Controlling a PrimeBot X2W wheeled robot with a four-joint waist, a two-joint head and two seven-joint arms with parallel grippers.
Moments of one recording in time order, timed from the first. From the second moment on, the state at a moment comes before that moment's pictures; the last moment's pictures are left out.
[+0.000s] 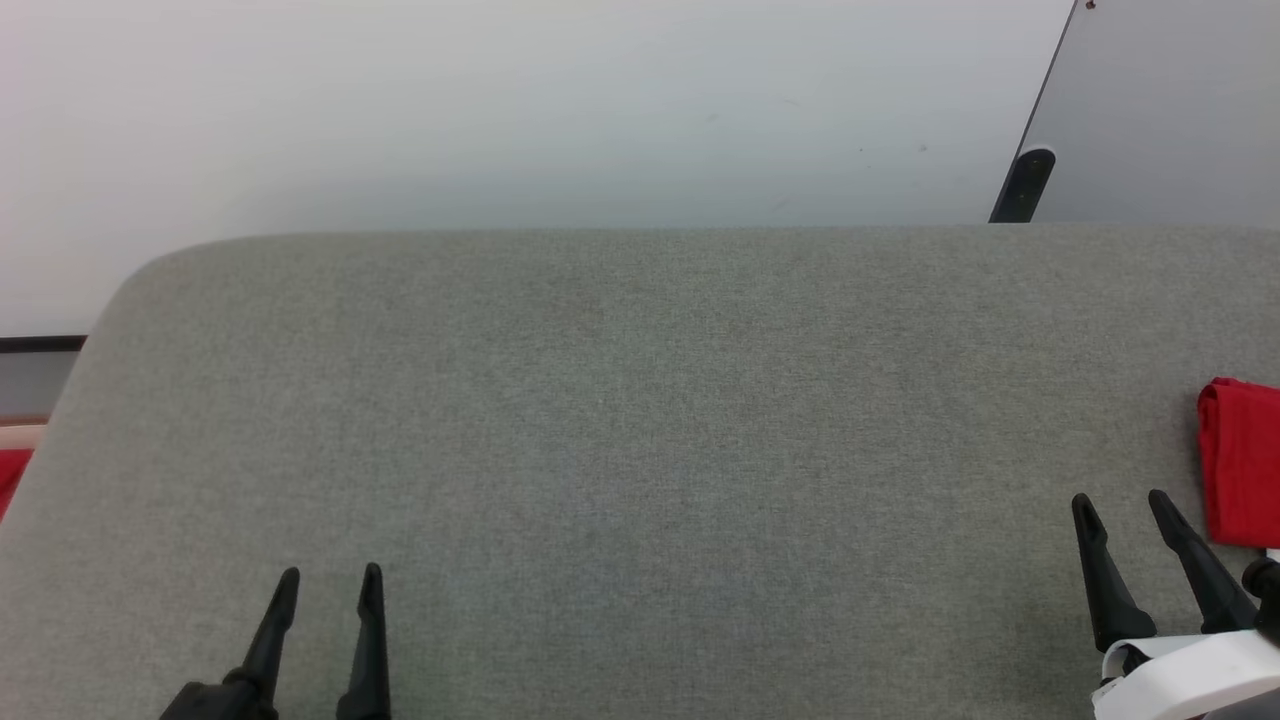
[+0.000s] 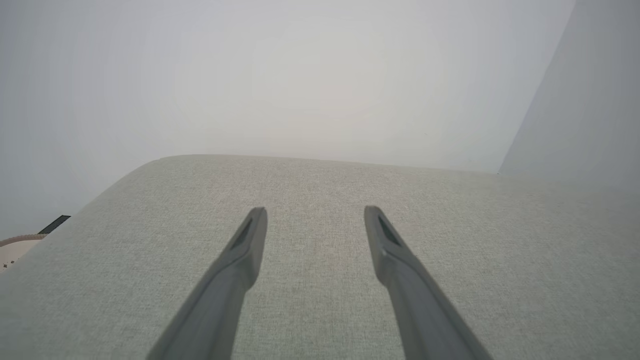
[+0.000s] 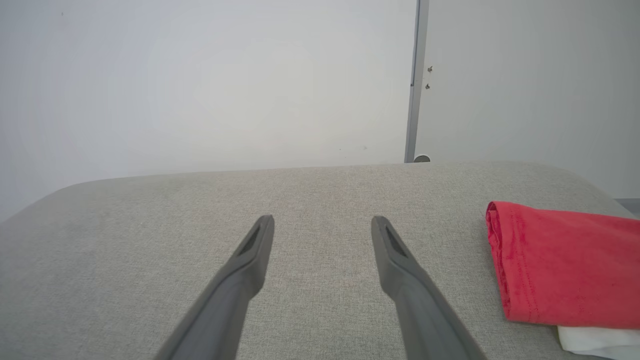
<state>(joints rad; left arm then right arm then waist) 0.13 0.10 0.06 0.04 -0.20 -0.10 -0.26 0.01 -0.22 -0.01 0.04 0.35 0.13 -0.07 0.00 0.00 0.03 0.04</state>
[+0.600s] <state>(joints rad) 0.13 0.09 0.05 0.10 -0.25 -0.10 -0.24 0.03 -0.18 0.00 0.10 0.40 0.13 -0.06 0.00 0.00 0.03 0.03</state>
